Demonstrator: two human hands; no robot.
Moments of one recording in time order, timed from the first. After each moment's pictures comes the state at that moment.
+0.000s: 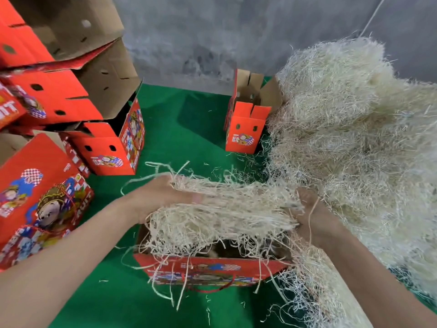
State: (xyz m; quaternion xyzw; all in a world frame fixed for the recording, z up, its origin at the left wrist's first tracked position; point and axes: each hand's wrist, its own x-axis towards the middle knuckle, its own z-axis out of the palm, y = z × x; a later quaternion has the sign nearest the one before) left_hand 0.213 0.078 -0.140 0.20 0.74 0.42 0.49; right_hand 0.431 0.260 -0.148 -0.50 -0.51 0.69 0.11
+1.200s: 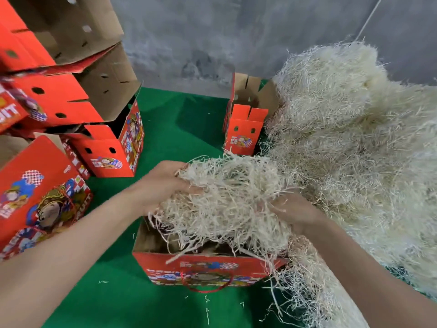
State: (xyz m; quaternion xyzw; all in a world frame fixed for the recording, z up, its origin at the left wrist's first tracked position) left_hand 0.213 0.095 -0.137 0.26 0.70 0.51 0.43; right_hand 0.408 0.247 -0.137 -0.40 -0.78 0.47 -0.02
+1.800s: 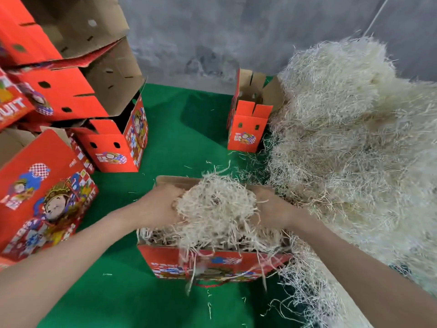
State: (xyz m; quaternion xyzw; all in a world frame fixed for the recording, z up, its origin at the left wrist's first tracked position) left_hand 0.209 0.070 -0.179 0.48 0.79 0.20 0.32; right_hand 0.384 0.238 -0.157 -0.25 -0.89 0.35 -0.14
